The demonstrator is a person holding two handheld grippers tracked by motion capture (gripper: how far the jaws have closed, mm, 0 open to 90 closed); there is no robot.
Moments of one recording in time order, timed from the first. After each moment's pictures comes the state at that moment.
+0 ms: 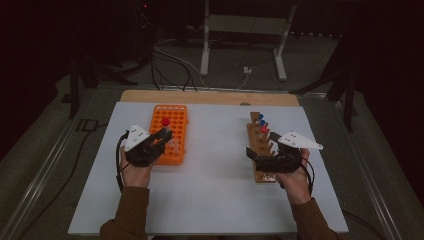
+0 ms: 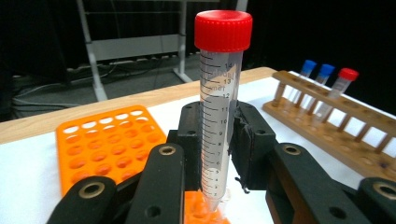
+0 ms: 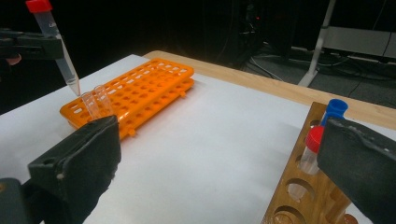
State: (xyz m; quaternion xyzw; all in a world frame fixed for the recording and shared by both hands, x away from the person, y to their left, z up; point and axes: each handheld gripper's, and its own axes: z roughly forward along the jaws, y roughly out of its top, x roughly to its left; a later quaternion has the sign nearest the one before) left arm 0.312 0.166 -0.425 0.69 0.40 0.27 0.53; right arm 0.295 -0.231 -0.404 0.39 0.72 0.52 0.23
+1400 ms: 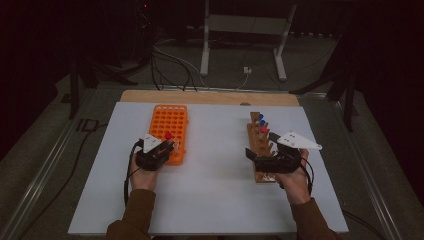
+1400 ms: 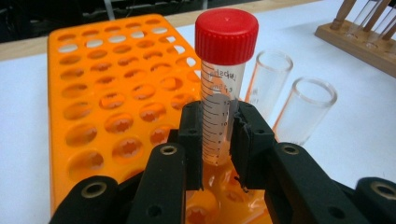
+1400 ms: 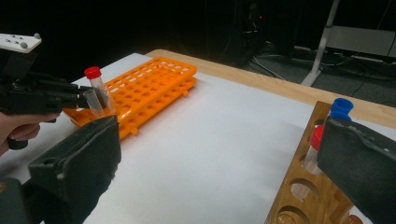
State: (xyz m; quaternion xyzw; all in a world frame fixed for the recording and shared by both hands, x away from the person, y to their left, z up) left arm 0.336 0.158 -0.496 0.74 0.45 0.25 0.44; right arm 0.296 -0.230 -0.406 0.39 0.73 0.52 0.23
